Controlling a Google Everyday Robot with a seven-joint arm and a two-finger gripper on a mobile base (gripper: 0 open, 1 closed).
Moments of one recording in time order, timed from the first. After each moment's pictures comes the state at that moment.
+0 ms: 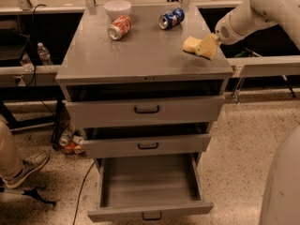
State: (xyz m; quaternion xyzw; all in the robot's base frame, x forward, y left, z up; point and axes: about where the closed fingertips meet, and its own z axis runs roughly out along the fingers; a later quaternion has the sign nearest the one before) arm 0.752 -0.209 0.883 -0.32 0.88 0.05 0.35
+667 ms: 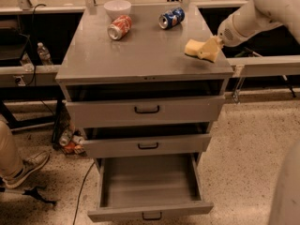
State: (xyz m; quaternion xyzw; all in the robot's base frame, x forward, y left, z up) arm 0.740 -0.215 0.882 -0.34 0.87 0.05 0.34
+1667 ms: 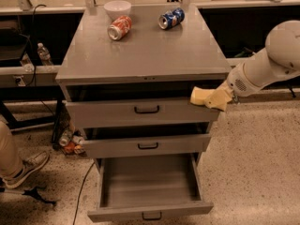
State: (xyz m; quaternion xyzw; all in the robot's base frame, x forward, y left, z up) arm 0.598 -0.222 0.797 -0.38 0.88 0.07 0.26
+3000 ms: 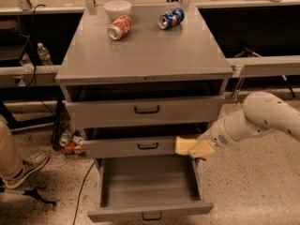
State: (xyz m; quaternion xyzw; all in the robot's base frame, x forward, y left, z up) arm 0.526 -0.178 0.629 -0.42 0.86 0.19 0.21
